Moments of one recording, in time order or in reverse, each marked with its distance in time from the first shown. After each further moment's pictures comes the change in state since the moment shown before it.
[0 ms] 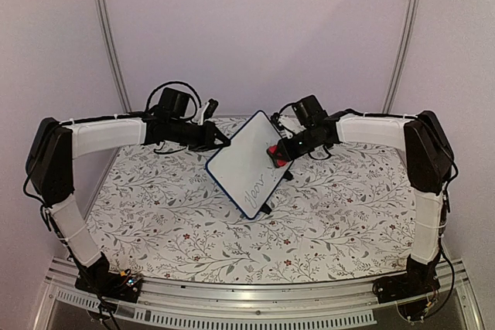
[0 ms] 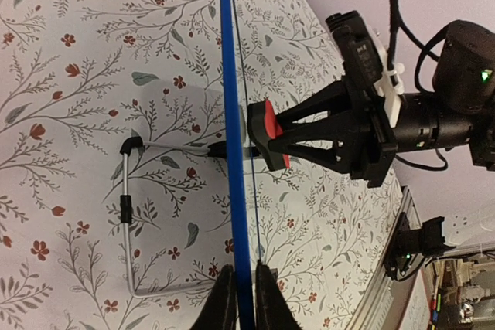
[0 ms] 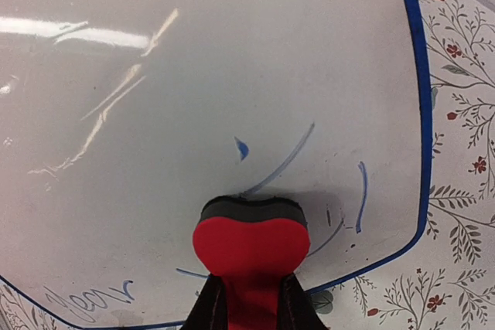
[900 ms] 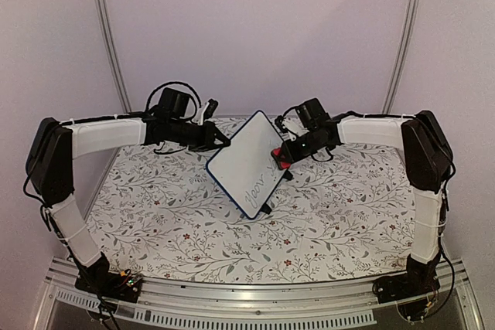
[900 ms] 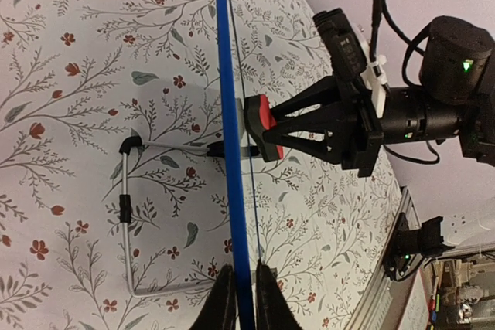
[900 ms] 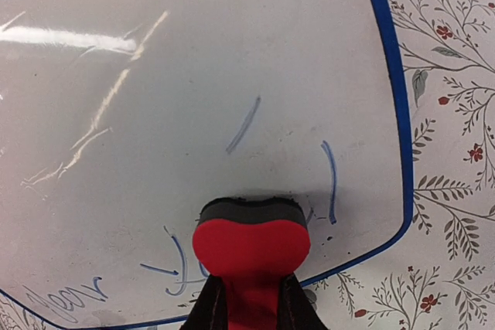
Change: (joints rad) left arm 0.000 0.000 -0.002 0.004 0.002 -0.004; right arm -0.026 0.023 0.001 0.009 -0.008 -0.004
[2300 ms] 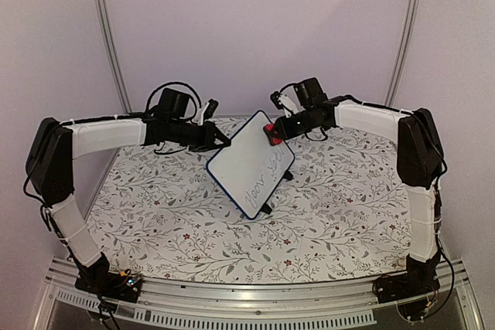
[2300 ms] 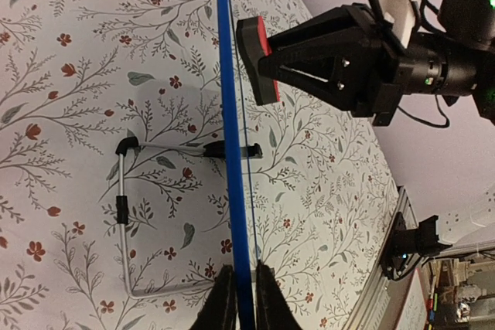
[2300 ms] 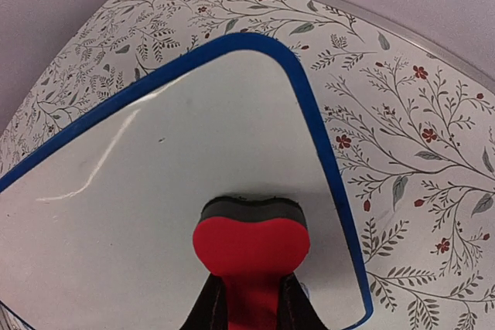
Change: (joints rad) left arm 0.001 0.000 -0.005 0.012 0.011 -0.005; right arm -0.031 0.087 0.270 -0.047 -0.046 0.004
